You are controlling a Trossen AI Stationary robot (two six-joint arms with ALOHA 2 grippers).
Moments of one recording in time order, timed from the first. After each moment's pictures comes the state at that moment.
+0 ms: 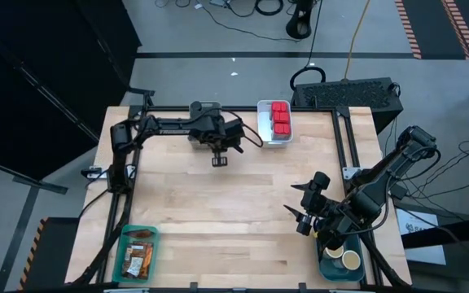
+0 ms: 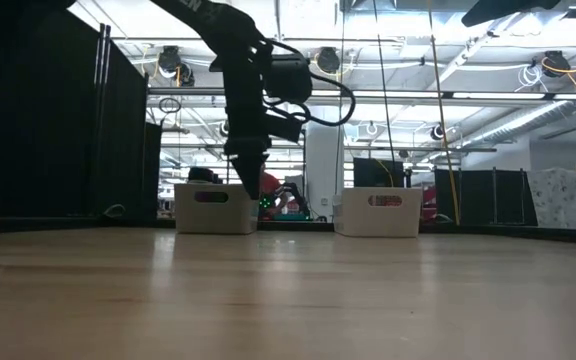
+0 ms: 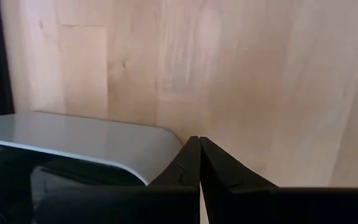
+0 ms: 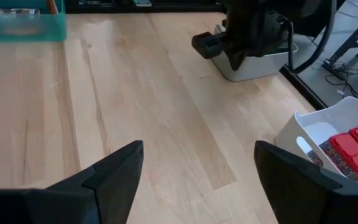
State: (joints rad) left arm 0.30 1.98 1.52 -0.90 -0.18 0.27; right arm 0.76 1.31 1.09 -0.87 0.94 0.85
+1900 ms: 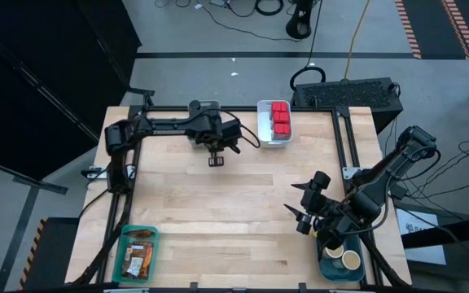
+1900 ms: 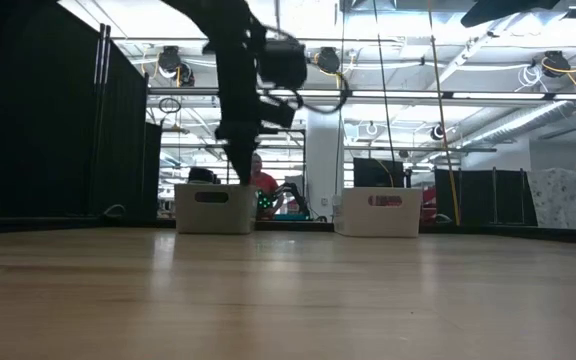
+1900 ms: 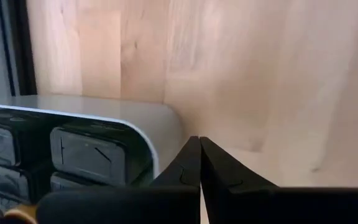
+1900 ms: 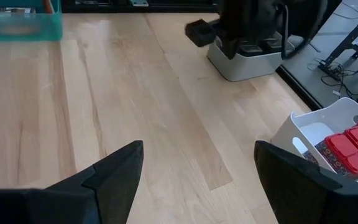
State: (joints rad) left arm 0.29 1.93 1.52 -0.97 -0.22 0.25; right arm 0.75 1.31 1.09 -0.87 0.94 0.85
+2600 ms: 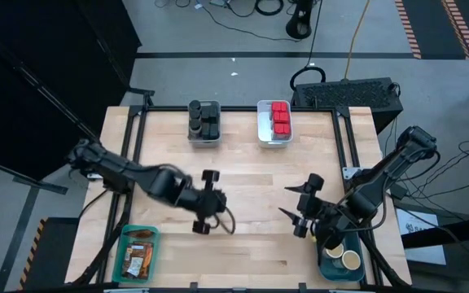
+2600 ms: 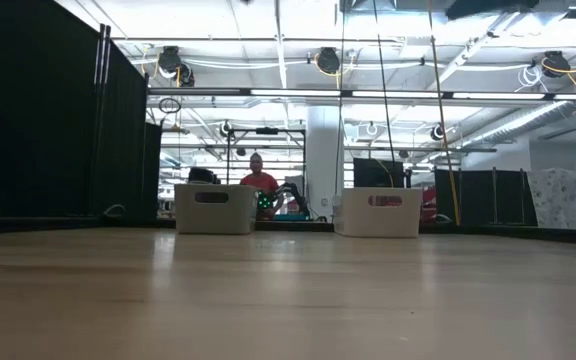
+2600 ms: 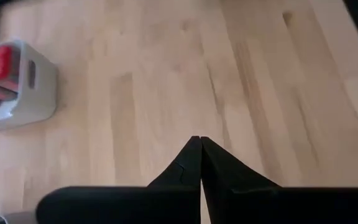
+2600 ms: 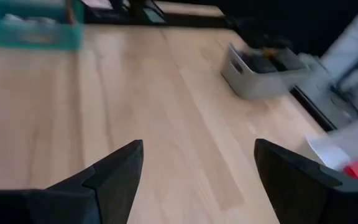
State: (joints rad) left arm -0.36 1.63 1.52 -0.85 -0.27 -0.04; right arm 0.74 1.31 1.05 -0.69 0.95 0.68
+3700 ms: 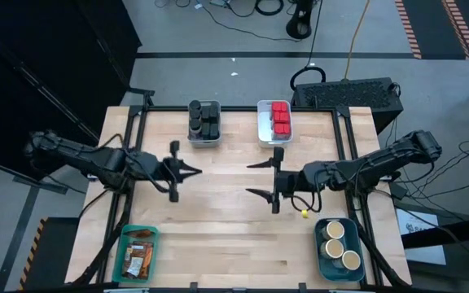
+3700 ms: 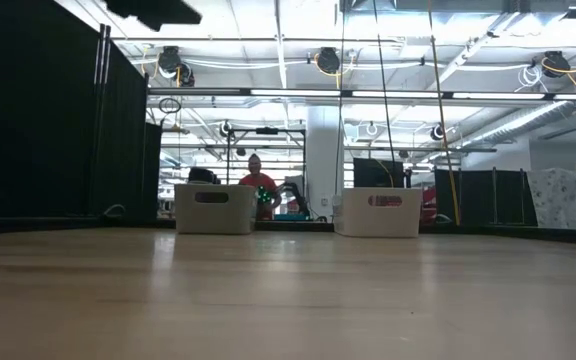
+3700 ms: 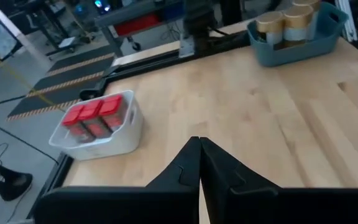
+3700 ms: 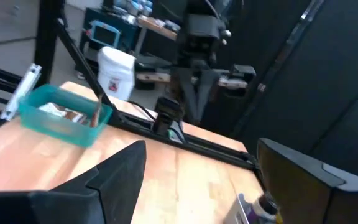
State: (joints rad) left arm -0.23 0.95 0.76 -0.20 -0.32 0.19; right arm 0.28 1.29 0.86 0.38 0.36 -0.36
